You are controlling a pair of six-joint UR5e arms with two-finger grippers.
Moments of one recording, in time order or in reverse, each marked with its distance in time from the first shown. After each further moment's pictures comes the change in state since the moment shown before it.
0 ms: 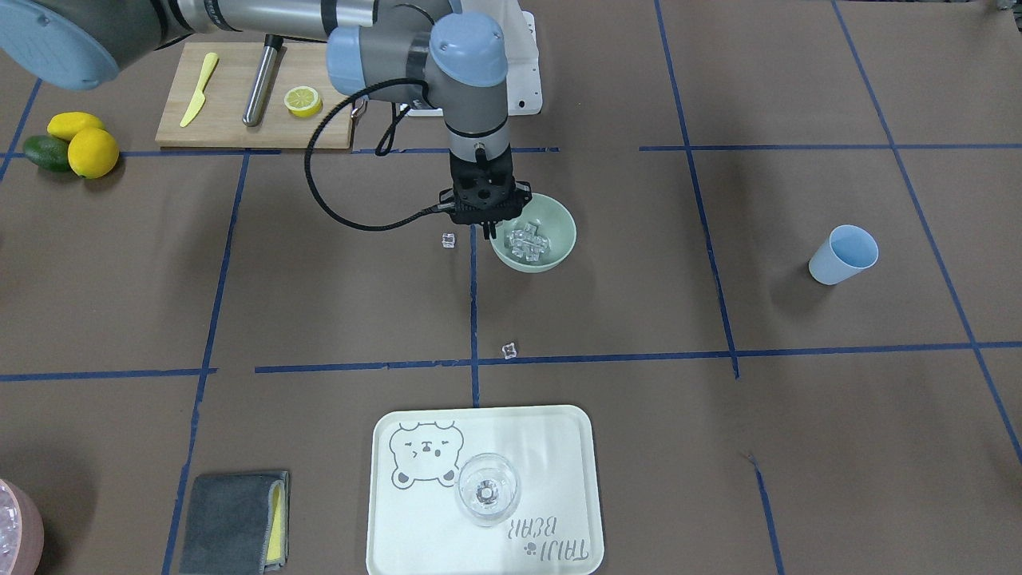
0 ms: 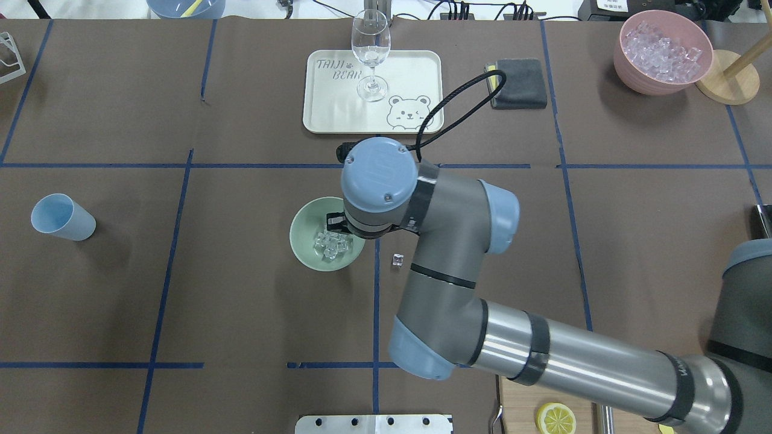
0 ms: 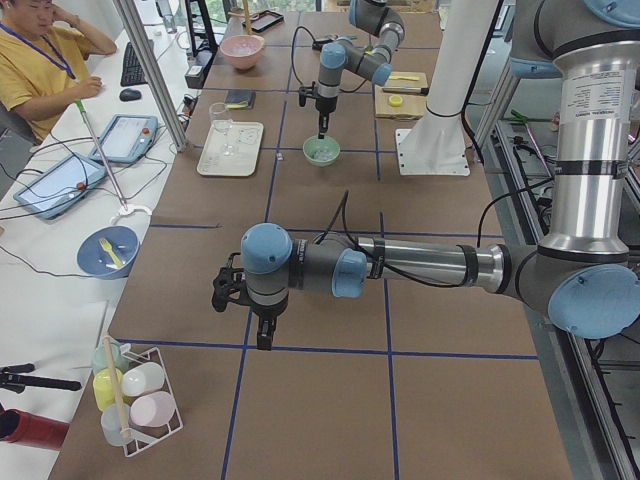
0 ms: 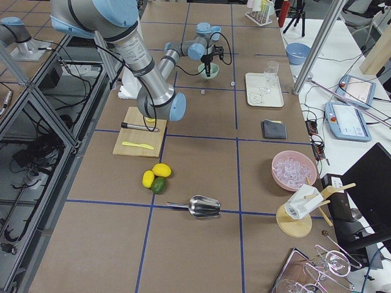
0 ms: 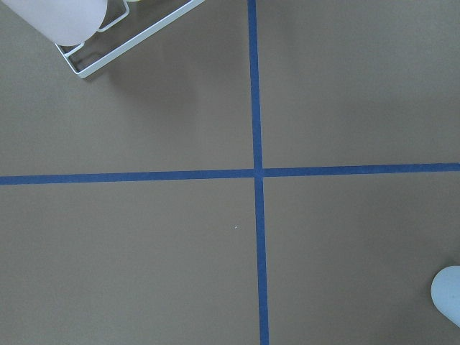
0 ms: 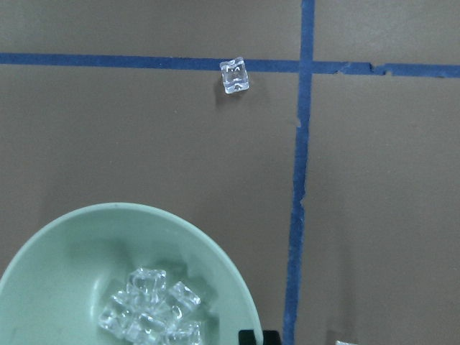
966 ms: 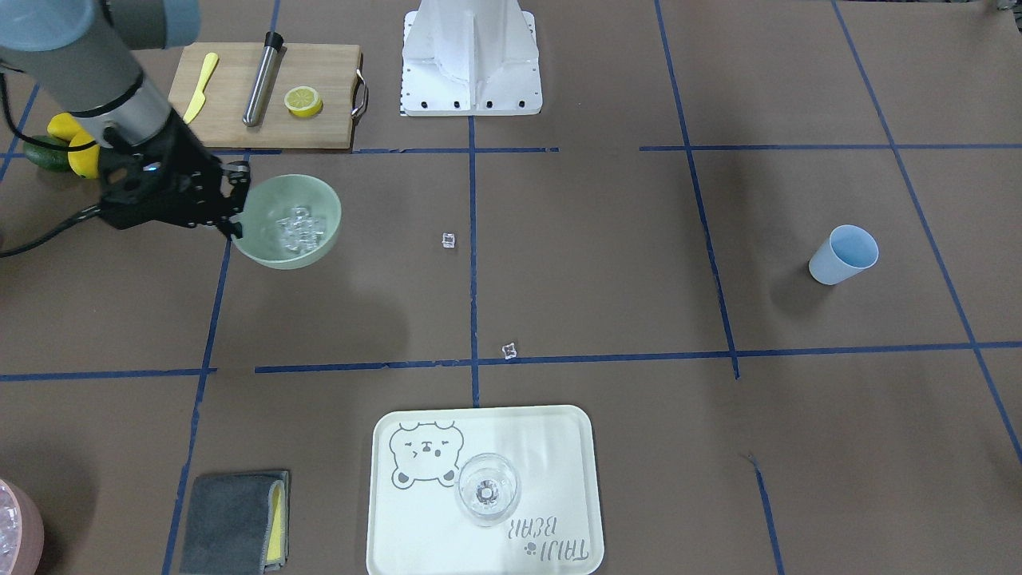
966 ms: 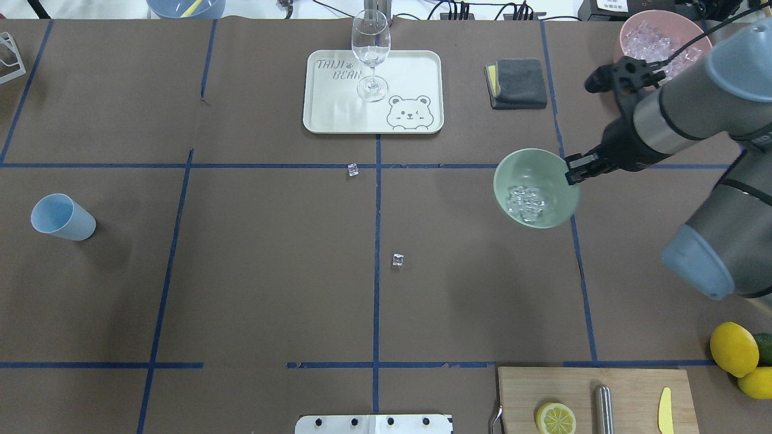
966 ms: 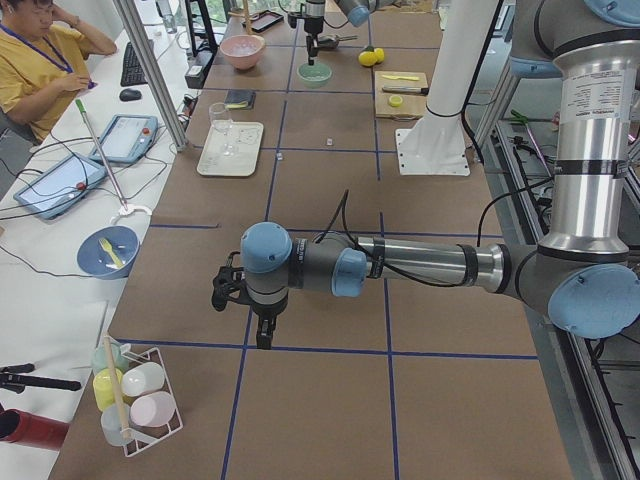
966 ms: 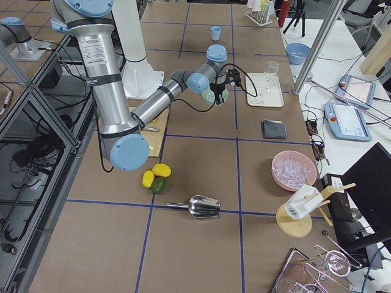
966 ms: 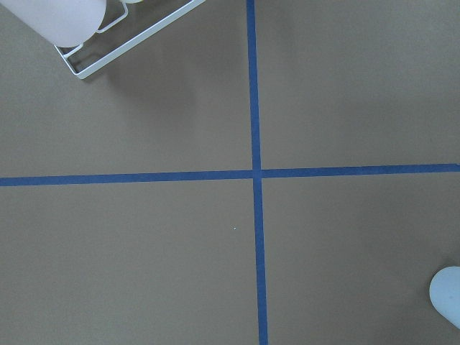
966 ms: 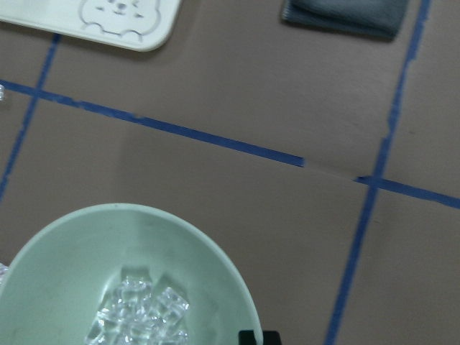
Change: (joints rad) left arm 0.000 -0.001 -0.002 0.000 -0.001 0.000; right arm 0.464 -0.611 0.343 0.143 0.407 -0.535
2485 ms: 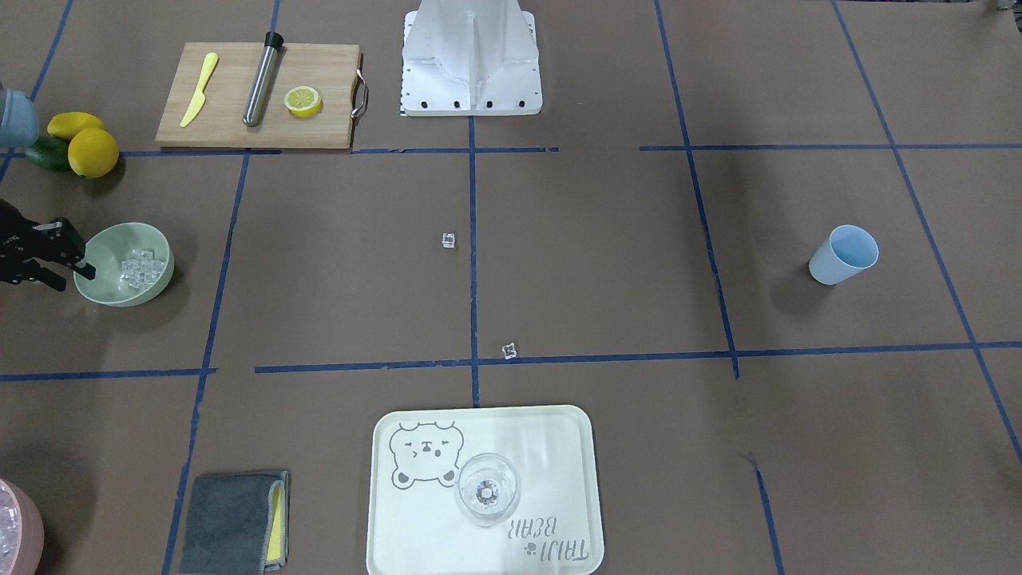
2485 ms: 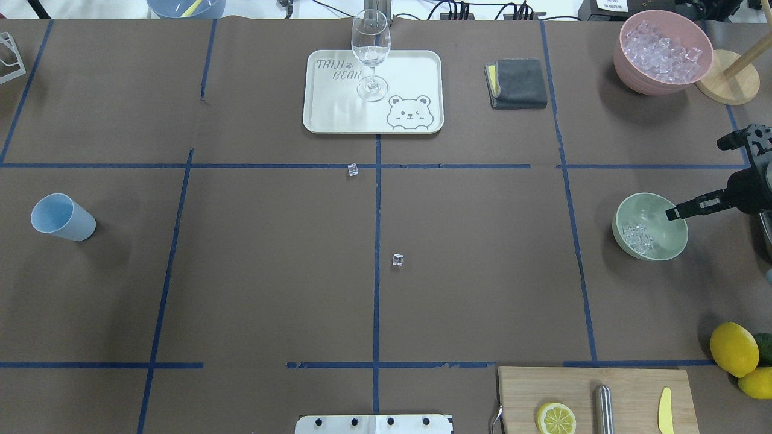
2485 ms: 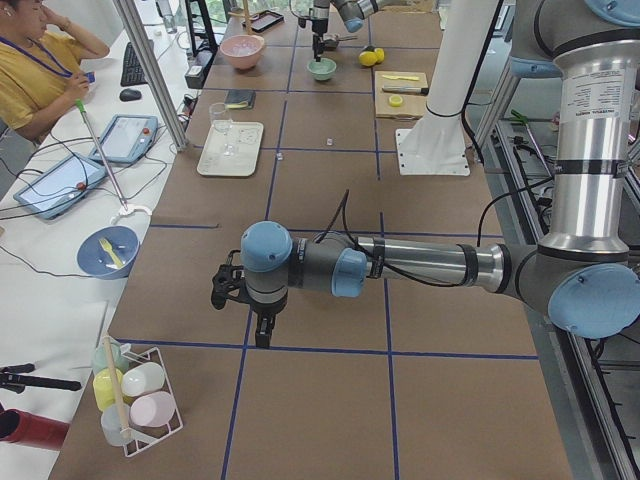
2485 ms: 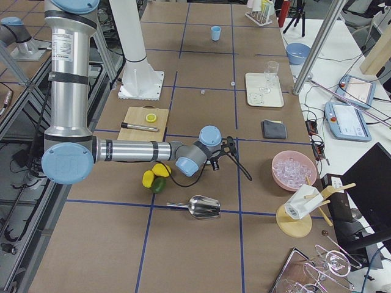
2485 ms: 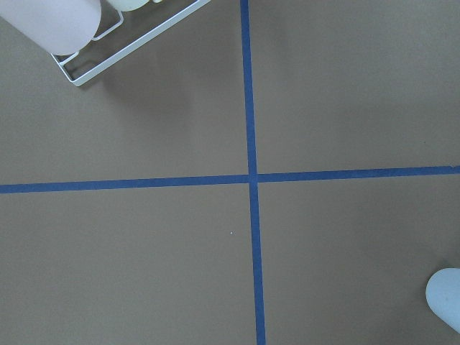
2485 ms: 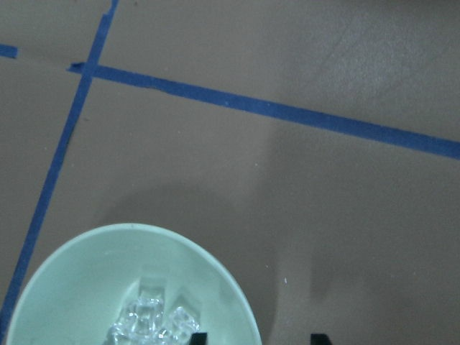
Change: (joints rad) left arm 0.000 0.000 0.001 -0.017 -0.005 0.000; right arm 0.155 -0.250 -0.434 0.686 0.139 -0.077
